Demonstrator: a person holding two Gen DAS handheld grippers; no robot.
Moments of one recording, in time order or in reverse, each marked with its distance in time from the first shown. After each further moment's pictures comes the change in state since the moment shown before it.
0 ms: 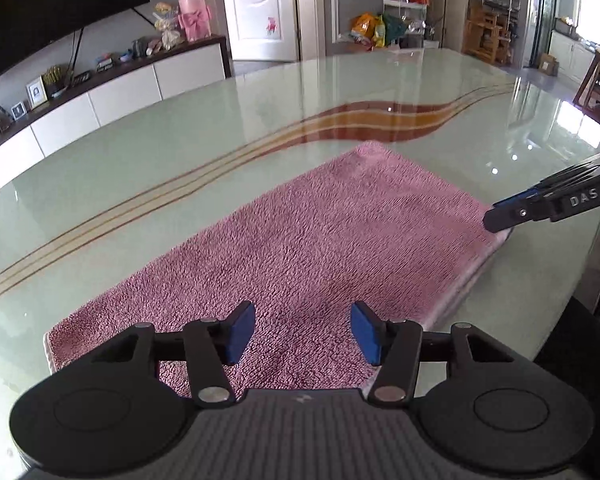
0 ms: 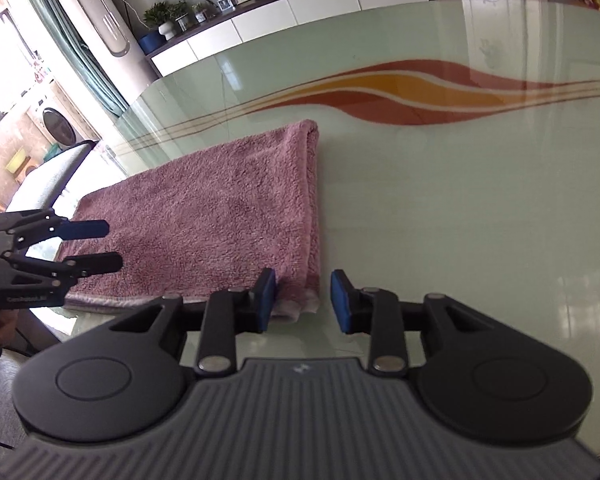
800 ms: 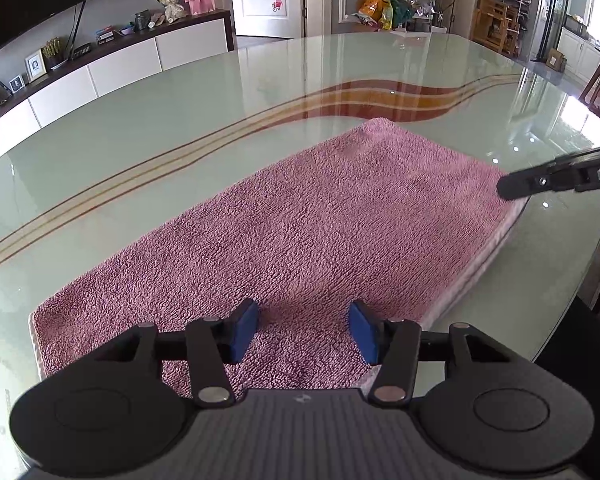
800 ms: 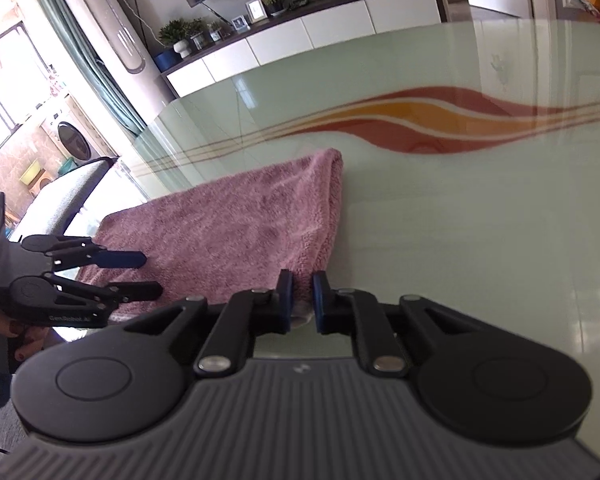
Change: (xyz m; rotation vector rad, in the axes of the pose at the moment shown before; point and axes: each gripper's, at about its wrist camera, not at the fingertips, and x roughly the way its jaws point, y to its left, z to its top) left arm 0.004 0.002 0.000 -0.045 0.045 -0.011; right arm -0.017 0.020 0.012 -0.027 -0.081 0.044
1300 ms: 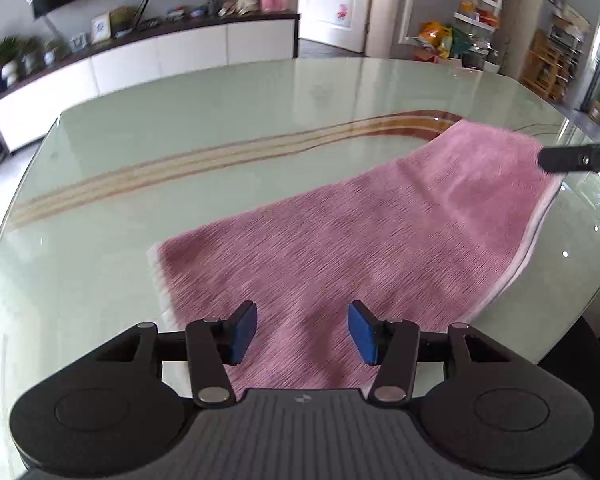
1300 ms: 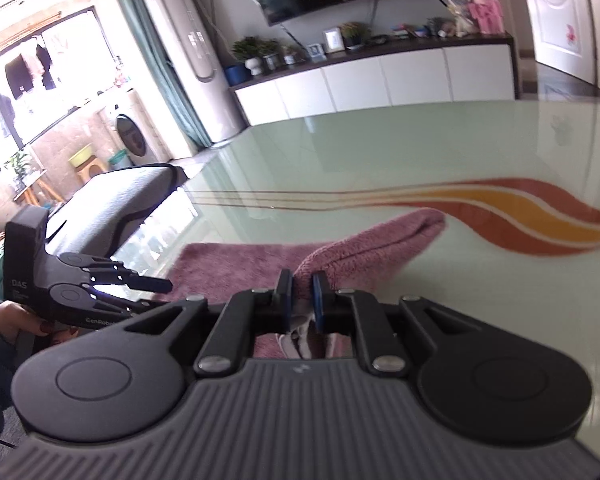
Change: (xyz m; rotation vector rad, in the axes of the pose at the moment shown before) left arm -0.065 0.077 -0.043 -0.191 -0.012 0.055; right arm 0.007 0.090 0.039 -0.188 -0.072 0.160
